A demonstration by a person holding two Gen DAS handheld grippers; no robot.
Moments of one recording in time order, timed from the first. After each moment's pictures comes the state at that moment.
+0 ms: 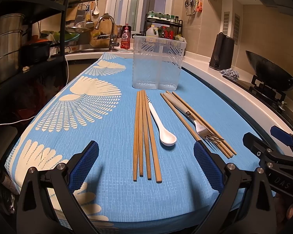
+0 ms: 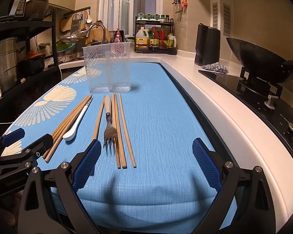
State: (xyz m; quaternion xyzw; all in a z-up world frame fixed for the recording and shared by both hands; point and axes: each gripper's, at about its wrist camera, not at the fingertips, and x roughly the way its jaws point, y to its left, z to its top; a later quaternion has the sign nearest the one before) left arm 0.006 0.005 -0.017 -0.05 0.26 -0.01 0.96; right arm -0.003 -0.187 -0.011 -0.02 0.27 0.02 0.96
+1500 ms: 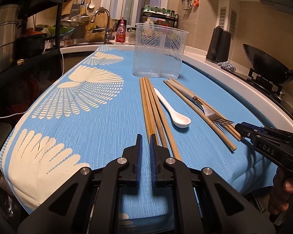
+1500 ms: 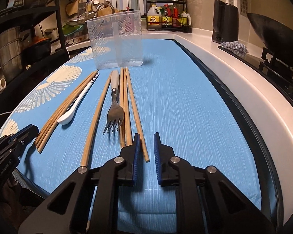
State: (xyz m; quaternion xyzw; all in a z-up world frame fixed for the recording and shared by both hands) left arm 0.005 0.026 -0.043 -0.05 0.28 -0.04 0.96; right arm 0.034 -0.179 -0.045 -0.01 0.35 0.08 0.93
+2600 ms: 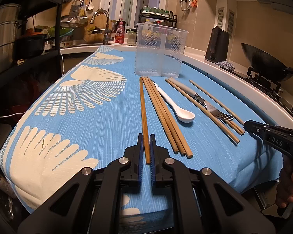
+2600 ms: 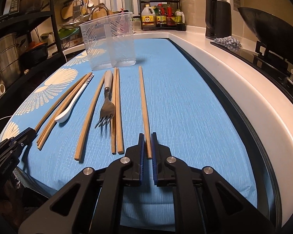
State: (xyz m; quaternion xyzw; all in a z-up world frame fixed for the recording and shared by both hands) left arm -0.001 0.034 -0.048 -0.04 0.27 -0.04 0.96; right arm 0.026 -0.193 -0.046 0.01 0.35 0.07 0.94
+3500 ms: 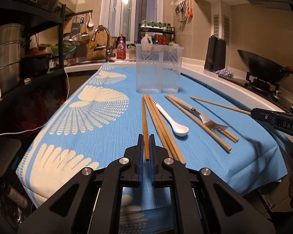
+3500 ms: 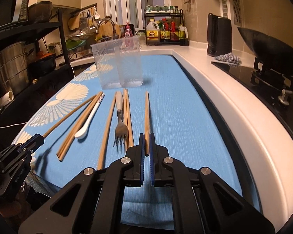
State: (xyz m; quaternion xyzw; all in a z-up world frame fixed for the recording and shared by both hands) left arm -0.024 0.028 -0.022 -0.02 0.22 -0.03 0.98; right arm 0.002 -0.193 0.003 0.01 0.29 0.08 0.95
